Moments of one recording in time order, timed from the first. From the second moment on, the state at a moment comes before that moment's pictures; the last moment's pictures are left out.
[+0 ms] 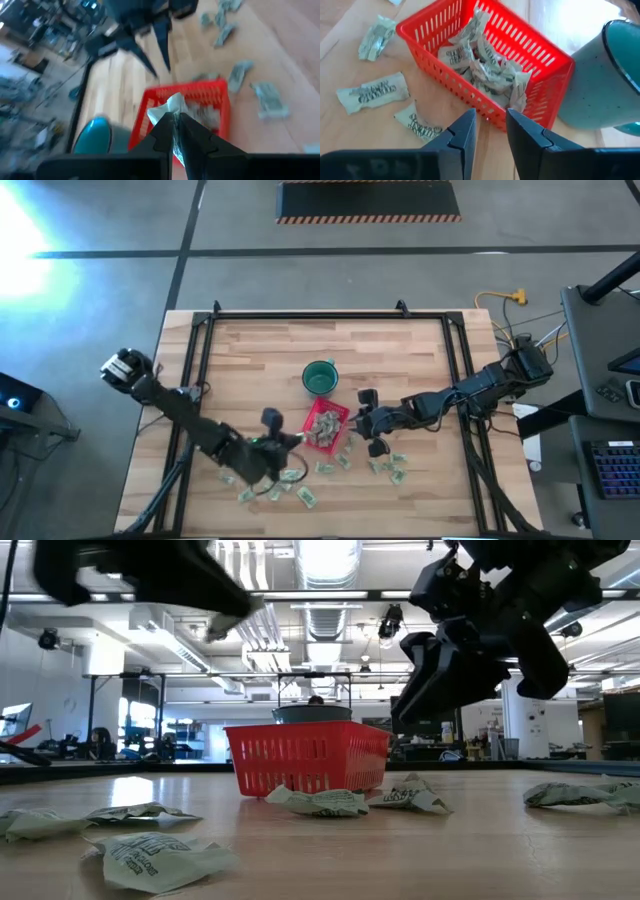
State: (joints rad) left arm -0.60 1.48 0.89 -0.07 -0.78 0.19; right arm 0.26 1.56 0.70 0.11 0.25 -0.13
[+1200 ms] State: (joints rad) left arm -0.29 1.58 0.86 0.08 -0.39 0.27; right arm 0.27 1.51 0.70 -0.18 0.25 0.07
